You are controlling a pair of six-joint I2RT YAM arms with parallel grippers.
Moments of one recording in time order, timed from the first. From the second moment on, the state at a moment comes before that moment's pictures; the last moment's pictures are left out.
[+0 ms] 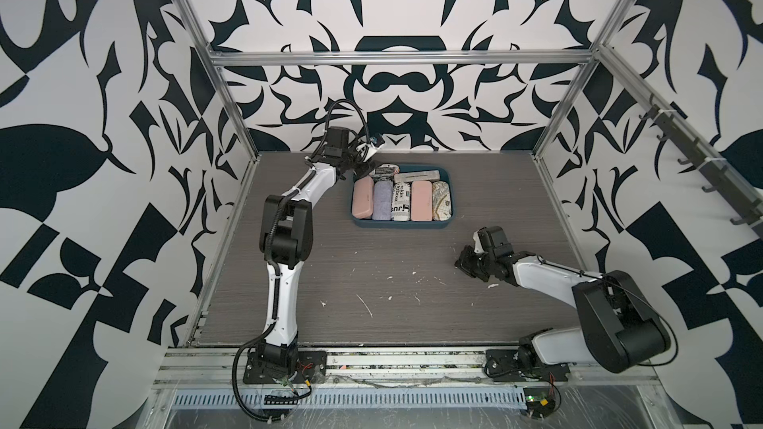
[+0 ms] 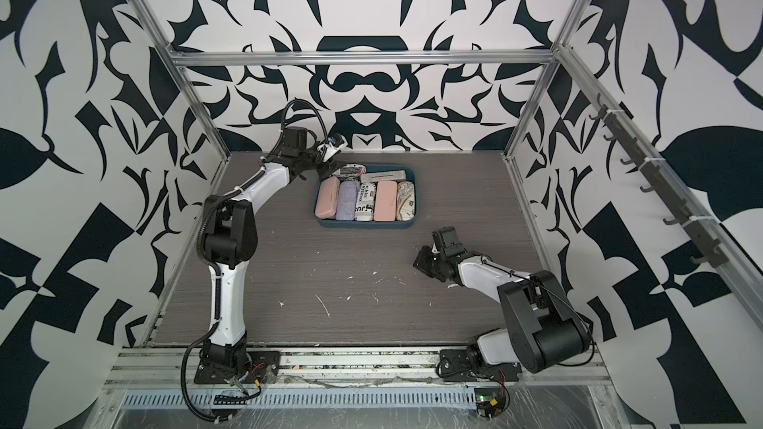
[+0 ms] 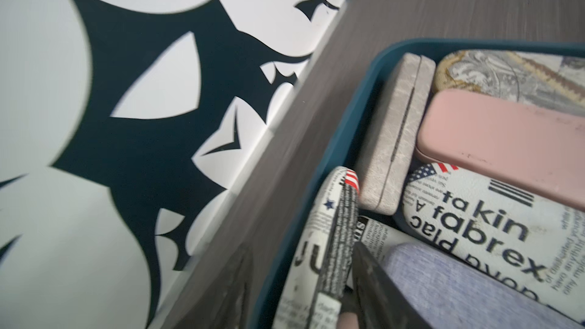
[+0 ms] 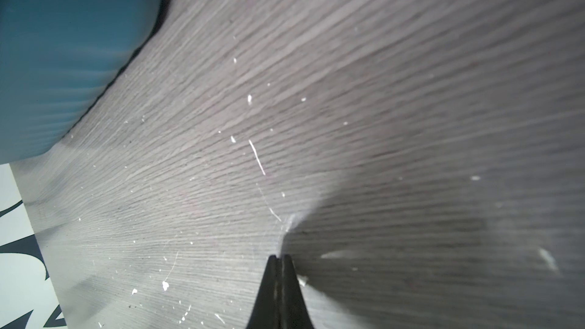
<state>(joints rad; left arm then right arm) -0.24 2.20 1.86 -0.15 0.59 0.63 0.31 1.40 0.51 -0.11 -0.27 0.82</state>
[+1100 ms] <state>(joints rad) -0.15 2.11 1.58 -0.10 0.66 -0.04 0.33 1.49 0.54 0.00 -0.32 0.84</state>
